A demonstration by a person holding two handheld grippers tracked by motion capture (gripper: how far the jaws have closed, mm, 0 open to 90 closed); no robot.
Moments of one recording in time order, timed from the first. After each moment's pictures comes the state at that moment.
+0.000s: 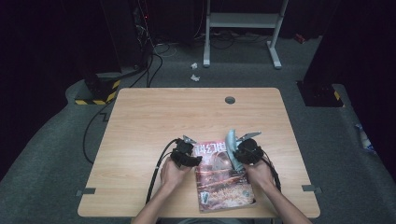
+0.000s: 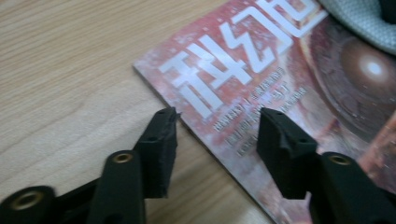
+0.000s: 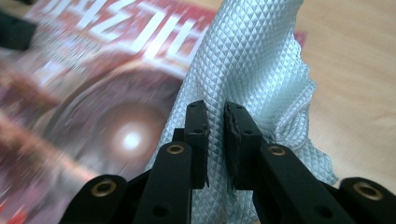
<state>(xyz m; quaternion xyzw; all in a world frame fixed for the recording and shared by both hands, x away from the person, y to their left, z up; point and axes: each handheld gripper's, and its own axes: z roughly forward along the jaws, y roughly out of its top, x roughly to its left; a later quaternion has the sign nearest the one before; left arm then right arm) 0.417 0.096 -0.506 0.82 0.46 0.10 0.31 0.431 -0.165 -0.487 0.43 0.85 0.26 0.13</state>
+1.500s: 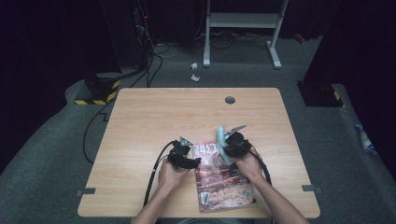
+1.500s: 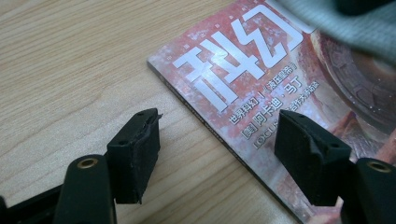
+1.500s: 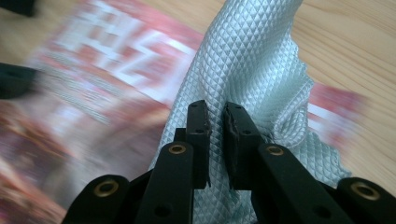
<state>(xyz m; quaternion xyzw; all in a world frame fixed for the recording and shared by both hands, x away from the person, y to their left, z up) 0.409 0.103 -0.511 0.82 0.45 0.12 0.33 0.448 -0.118 -0.489 0.40 0.87 0.24 0.12</state>
